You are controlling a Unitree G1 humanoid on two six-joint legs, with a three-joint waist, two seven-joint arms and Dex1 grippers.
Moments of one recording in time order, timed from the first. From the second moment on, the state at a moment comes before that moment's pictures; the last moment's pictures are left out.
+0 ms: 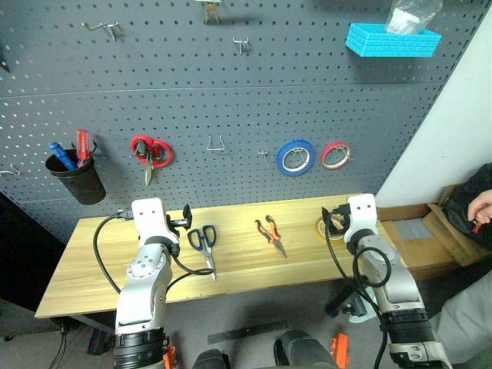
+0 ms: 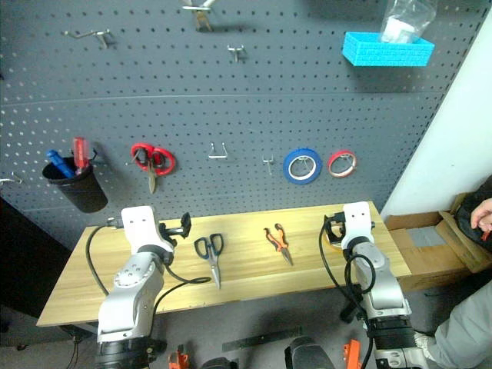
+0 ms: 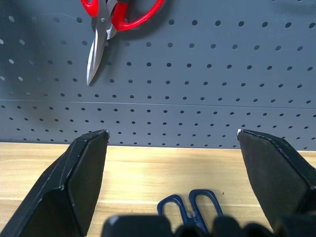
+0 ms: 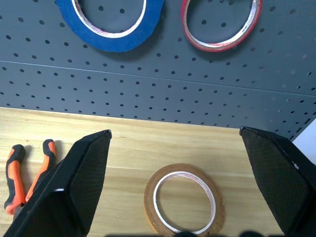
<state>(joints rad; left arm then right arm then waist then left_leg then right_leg) -0.11 0.16 0.21 -0.18 -0.14 0.47 0.01 -0.21 -0.22 -0.02 0.01 0.05 0.38 0.13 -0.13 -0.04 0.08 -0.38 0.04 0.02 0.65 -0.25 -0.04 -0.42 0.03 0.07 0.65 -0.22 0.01</state>
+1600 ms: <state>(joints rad) -0.26 0.15 -0.04 -0.28 -0.35 0.81 -0.29 -0.41 -0.37 0.03 0.19 0.09 0.56 0.41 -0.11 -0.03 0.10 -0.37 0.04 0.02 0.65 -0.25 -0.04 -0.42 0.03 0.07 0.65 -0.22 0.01</state>
